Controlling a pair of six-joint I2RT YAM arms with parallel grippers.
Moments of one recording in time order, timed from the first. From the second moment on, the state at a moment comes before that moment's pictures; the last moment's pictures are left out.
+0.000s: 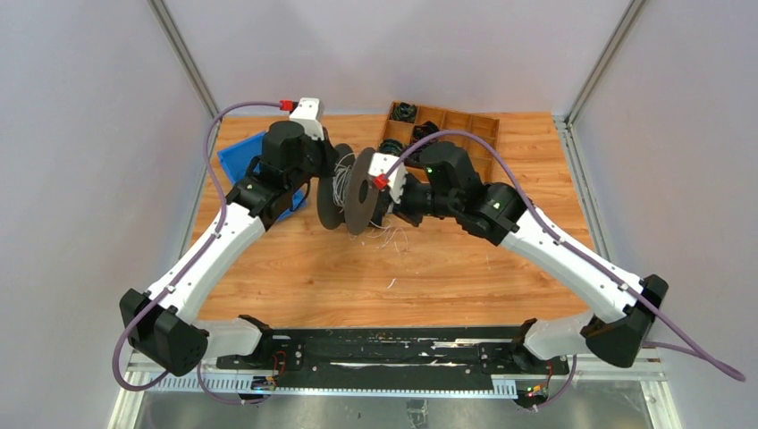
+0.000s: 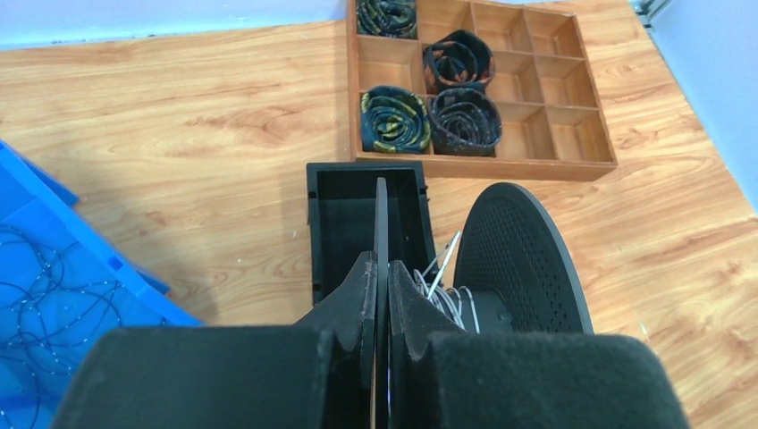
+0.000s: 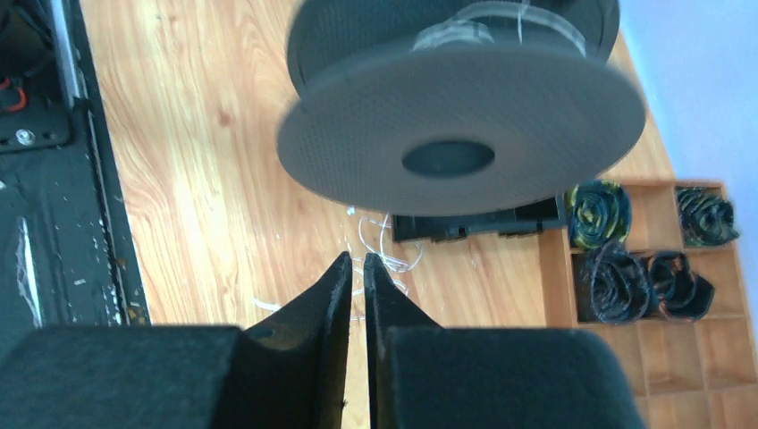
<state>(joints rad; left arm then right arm) -0.47 1.25 1.22 -0.28 -0.10 -0.24 0.91 1.37 1.49 -0.62 -0.24 -0.44</state>
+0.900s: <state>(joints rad) -0.40 1.23 1.36 -0.26 0.41 -0.48 0.46 1.30 0.72 0.17 -0.70 -0.15</state>
